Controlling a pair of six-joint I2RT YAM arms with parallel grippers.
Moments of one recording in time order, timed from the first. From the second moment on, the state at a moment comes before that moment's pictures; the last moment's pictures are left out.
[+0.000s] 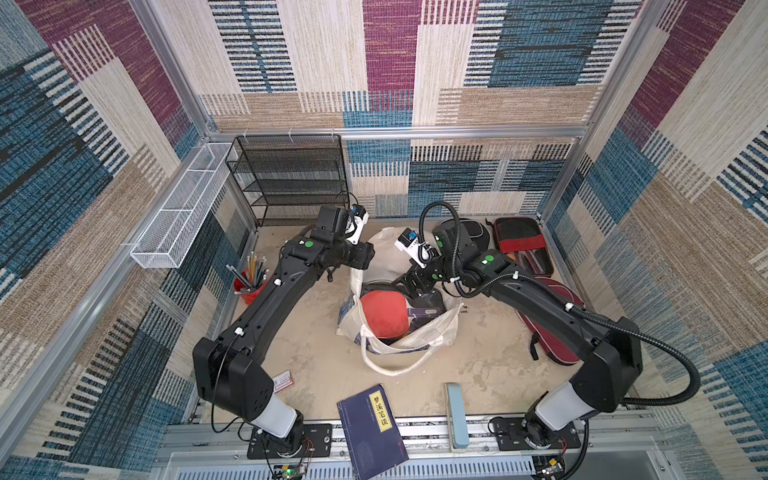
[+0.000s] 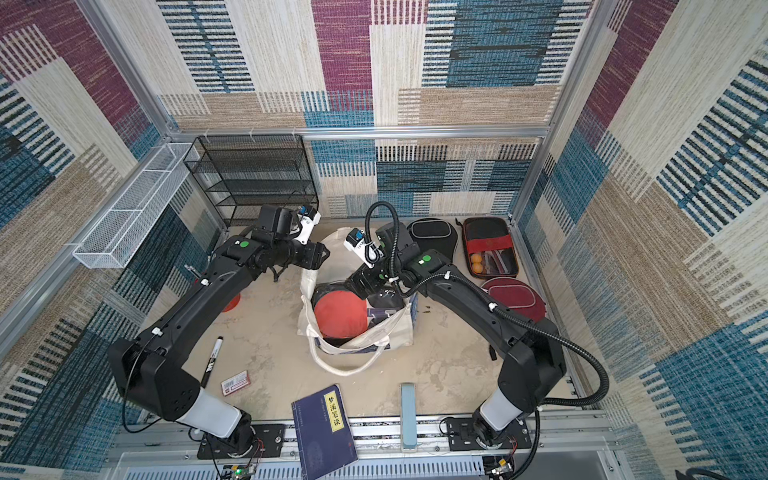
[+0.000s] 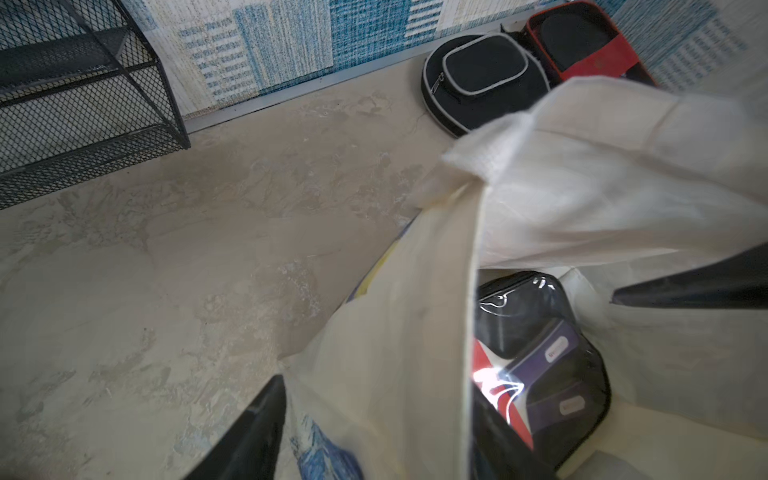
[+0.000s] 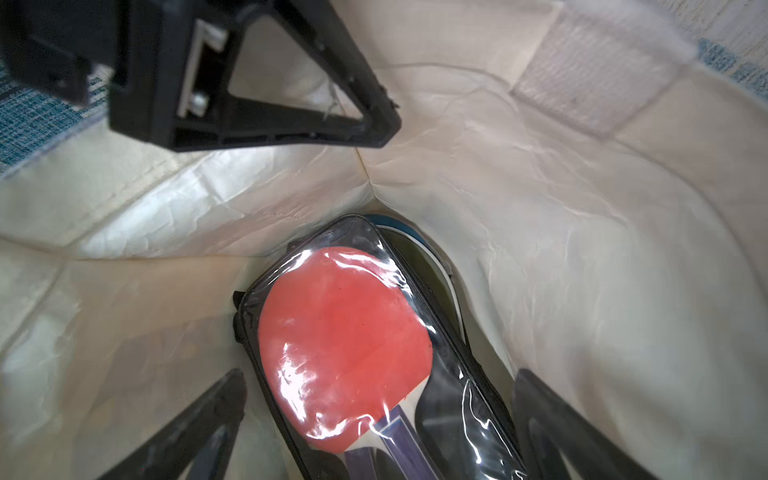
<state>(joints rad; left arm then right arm) -0.39 1.58 1.57 -0.77 0.11 0.00 0.65 1.60 1.46 -0.57 -0.33 -0.16</state>
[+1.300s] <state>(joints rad) -0.37 1.29 1.14 -0.35 0.37 0.03 0.67 1.92 1.48 -0.43 -0.31 -0.32</state>
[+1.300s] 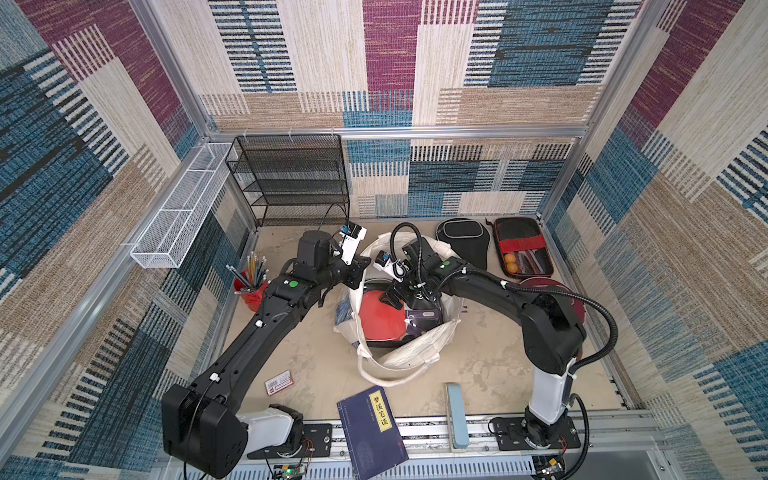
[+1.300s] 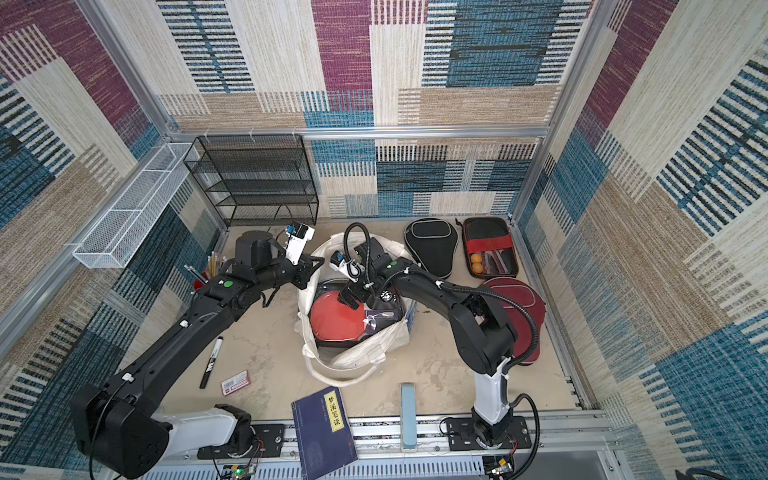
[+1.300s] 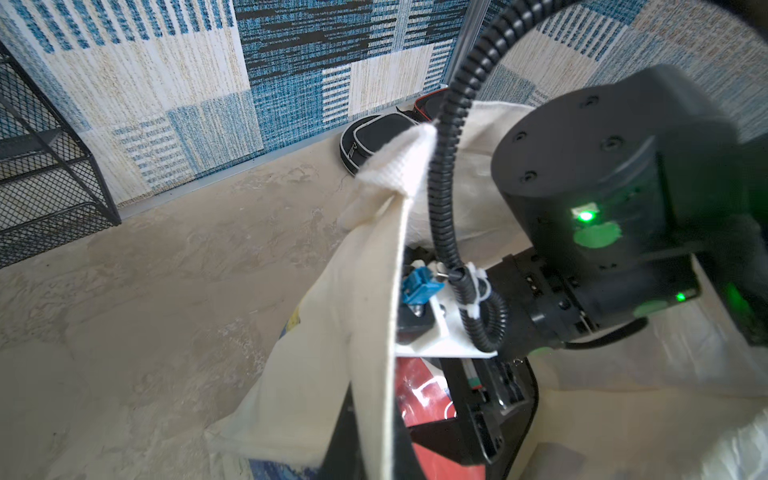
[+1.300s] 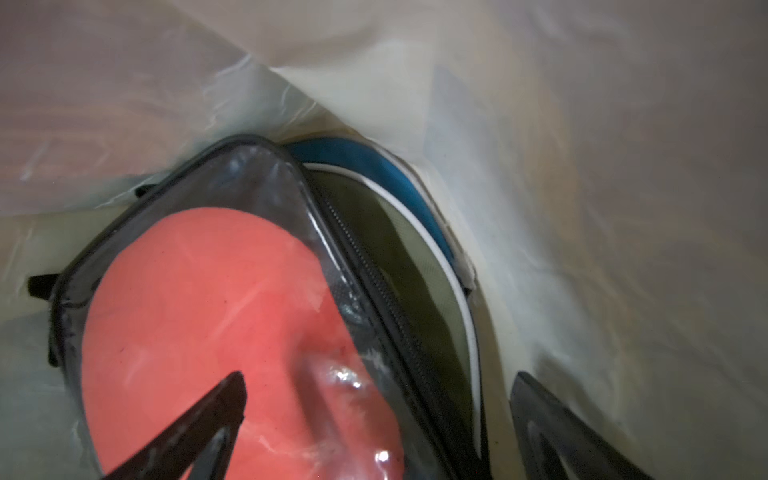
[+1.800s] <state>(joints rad) -0.33 1.38 1.09 -0.21 0.52 0.02 0.61 2.23 1.79 -0.65 -0.66 -0.43</state>
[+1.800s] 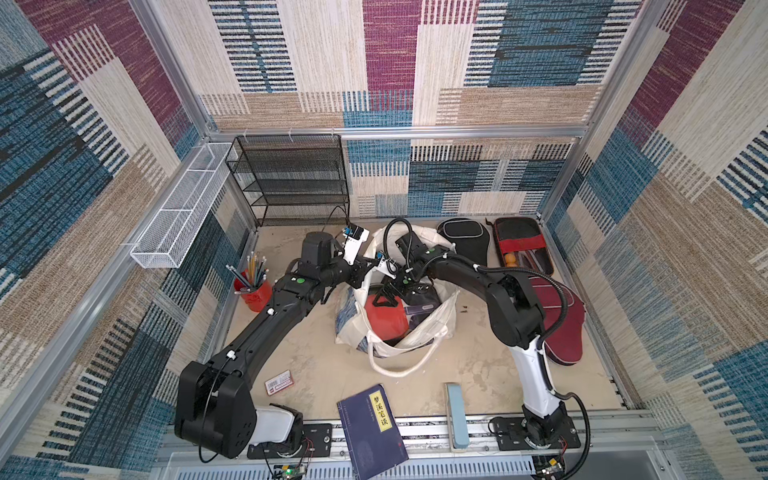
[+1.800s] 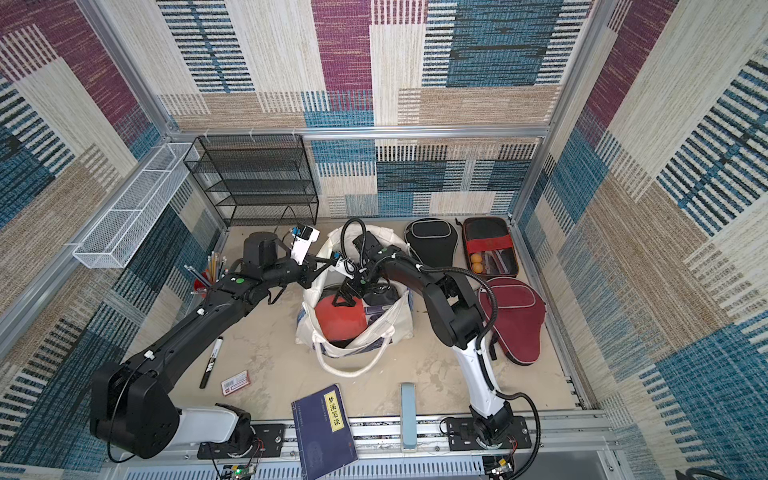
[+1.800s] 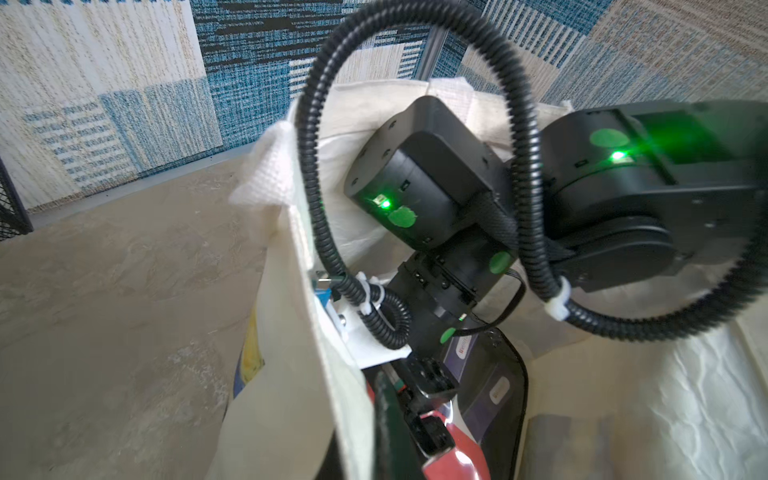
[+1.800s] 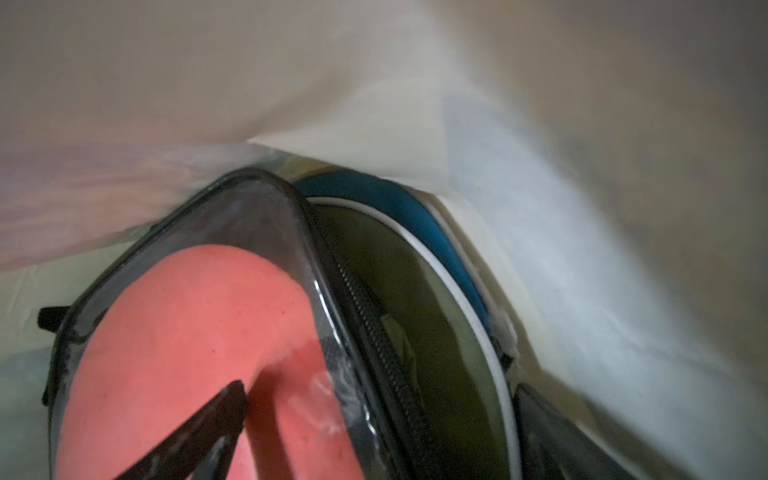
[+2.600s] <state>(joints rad) -0.28 1.35 1.08 -0.18 0.57 0.00 0.57 2.12 1.73 -0.74 -0.66 -0.44</state>
